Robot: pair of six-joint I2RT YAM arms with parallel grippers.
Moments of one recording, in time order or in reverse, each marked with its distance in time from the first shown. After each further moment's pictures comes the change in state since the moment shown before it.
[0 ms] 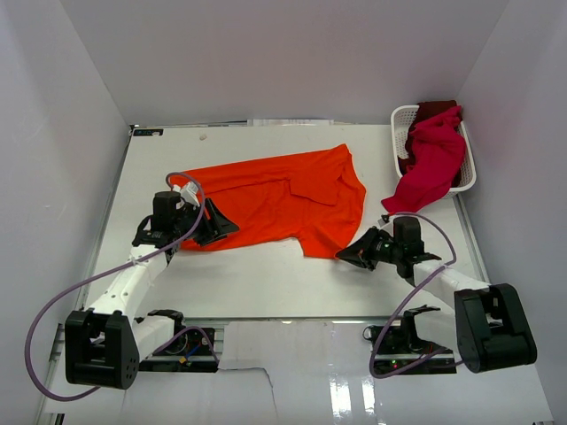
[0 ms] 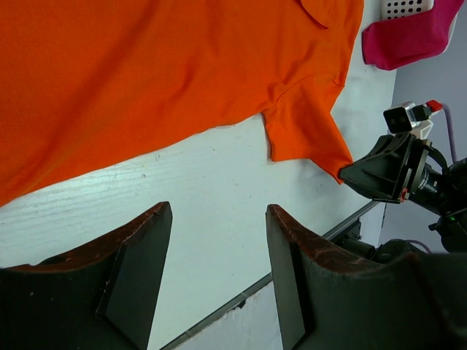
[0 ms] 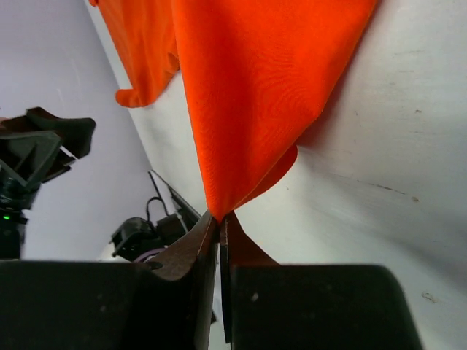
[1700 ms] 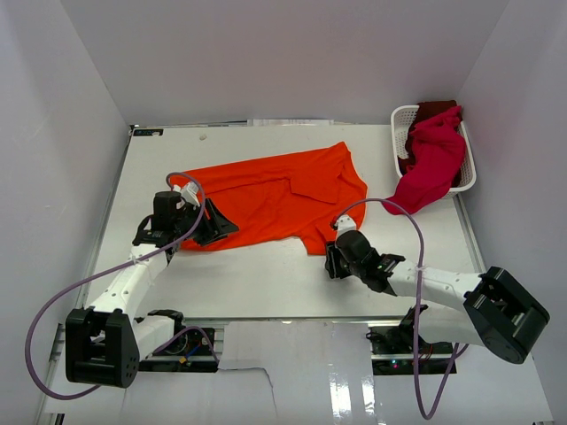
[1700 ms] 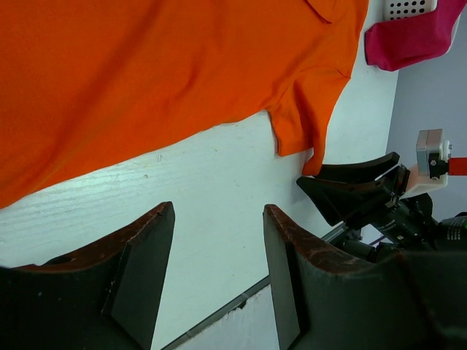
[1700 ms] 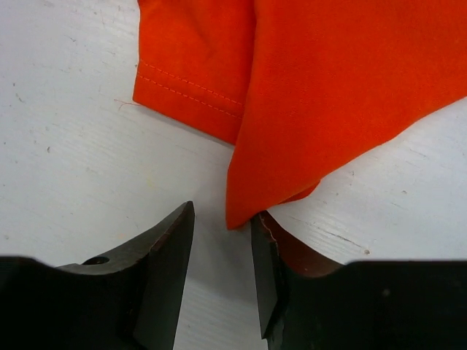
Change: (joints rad) left arm 0.000 0.006 0.000 0.001 -0.005 0.000; right arm 0.621 0.032 0.105 -0.140 0.851 -0.608
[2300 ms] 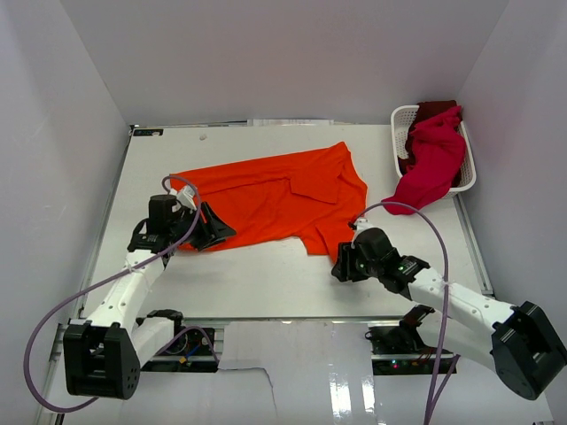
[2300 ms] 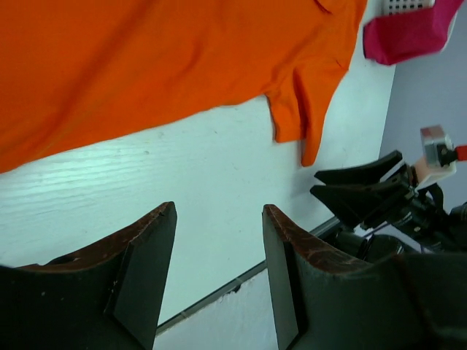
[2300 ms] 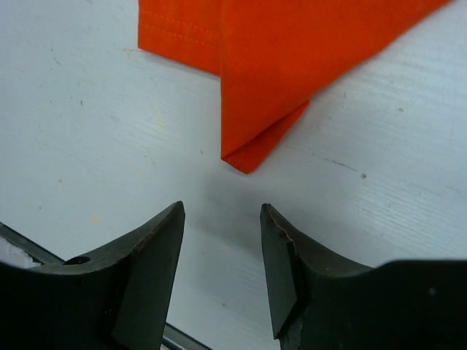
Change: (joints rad) left arm 0.077 -0.074 0.000 -0.117 0.026 0.005; right arm -0.151 -0.232 -0.023 -0.253 -0.228 0.090
